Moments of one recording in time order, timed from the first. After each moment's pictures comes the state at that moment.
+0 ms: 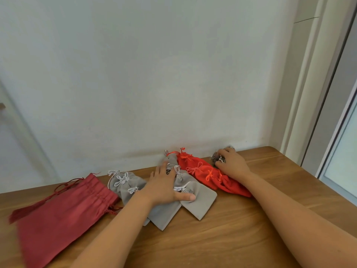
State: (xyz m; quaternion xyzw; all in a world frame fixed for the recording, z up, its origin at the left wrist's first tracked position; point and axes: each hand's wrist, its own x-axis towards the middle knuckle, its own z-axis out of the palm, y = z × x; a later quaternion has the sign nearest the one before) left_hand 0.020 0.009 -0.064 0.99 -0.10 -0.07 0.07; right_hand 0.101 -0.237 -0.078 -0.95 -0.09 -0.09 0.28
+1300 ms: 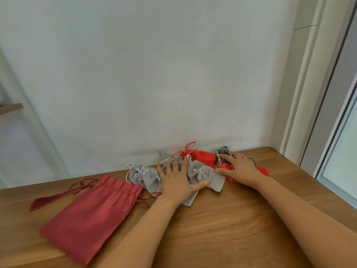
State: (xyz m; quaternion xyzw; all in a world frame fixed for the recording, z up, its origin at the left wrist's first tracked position) left_hand 0.015 -0.031 -0.080 0.99 -0.02 0.09 0.08; right_hand 0.070 -0.258 -0.071 -0.97 -0.11 -0.02 0.19
